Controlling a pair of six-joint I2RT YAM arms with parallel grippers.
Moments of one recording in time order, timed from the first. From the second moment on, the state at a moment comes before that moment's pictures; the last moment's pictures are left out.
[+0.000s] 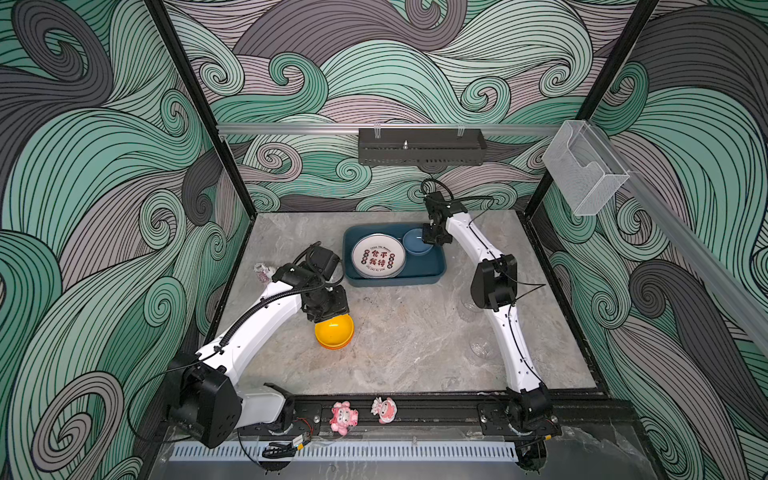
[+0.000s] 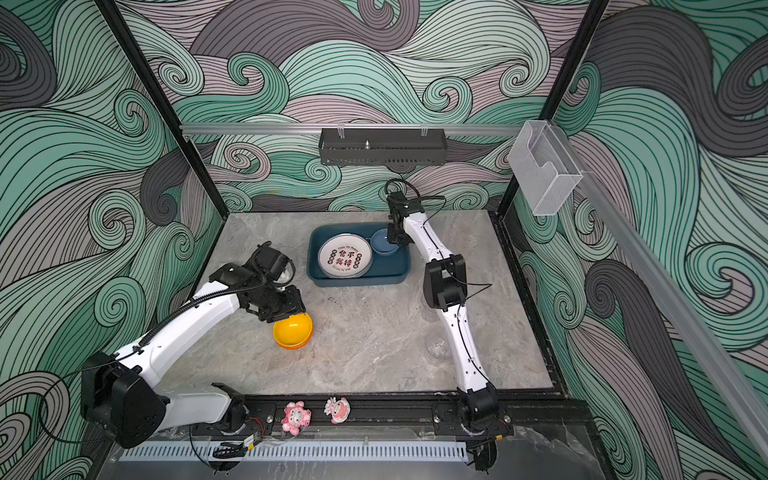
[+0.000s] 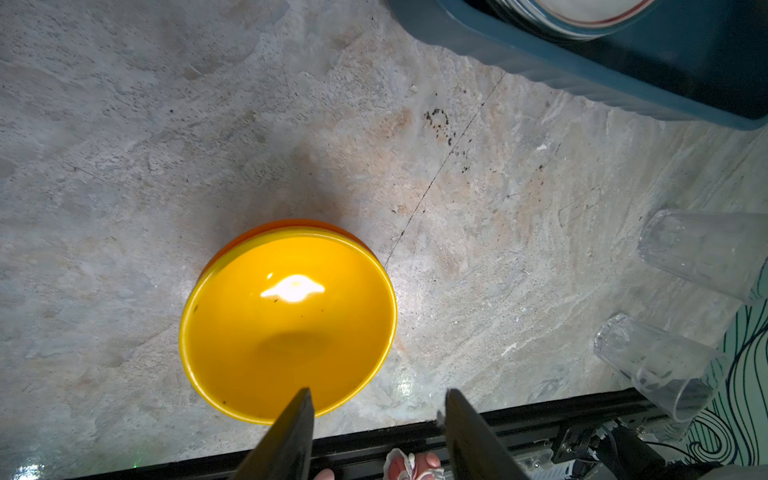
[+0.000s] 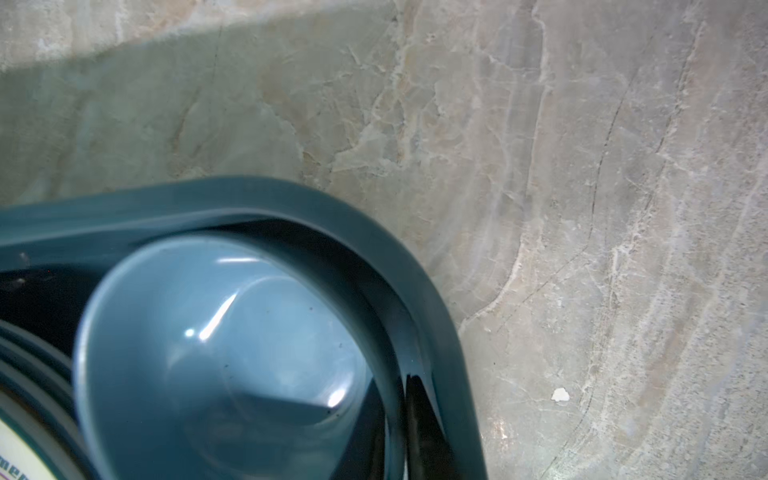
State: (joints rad) left arm -0.41 1.30 1.09 -1.06 0.17 -0.67; right arm 0.32 2.62 2.54 -1.13 0.13 0.38
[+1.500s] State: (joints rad) left arm -0.32 1.10 1.00 -1.15 0.00 -0.71; right arm 0.41 1.77 1.59 -0.86 -0.32 0.39
